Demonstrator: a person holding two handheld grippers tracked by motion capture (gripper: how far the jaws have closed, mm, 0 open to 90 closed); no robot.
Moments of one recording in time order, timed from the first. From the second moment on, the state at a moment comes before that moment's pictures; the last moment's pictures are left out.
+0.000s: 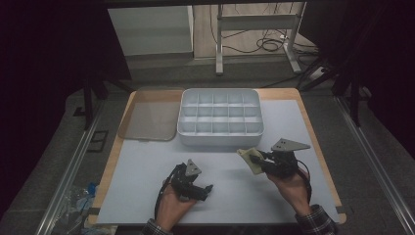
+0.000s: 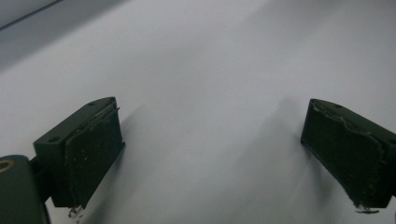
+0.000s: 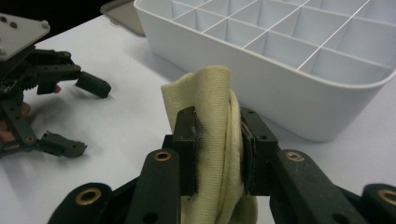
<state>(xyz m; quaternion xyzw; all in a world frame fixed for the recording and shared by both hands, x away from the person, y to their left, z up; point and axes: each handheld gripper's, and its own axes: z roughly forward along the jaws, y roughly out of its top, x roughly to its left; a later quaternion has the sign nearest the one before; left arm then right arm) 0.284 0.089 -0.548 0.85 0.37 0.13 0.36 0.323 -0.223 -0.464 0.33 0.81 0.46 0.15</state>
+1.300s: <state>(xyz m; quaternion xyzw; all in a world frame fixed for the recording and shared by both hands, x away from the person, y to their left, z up) 0.284 0.089 -0.548 0.85 0.37 0.13 0.36 0.375 -0.220 -0.436 0.35 0.79 0.47 0.19</state>
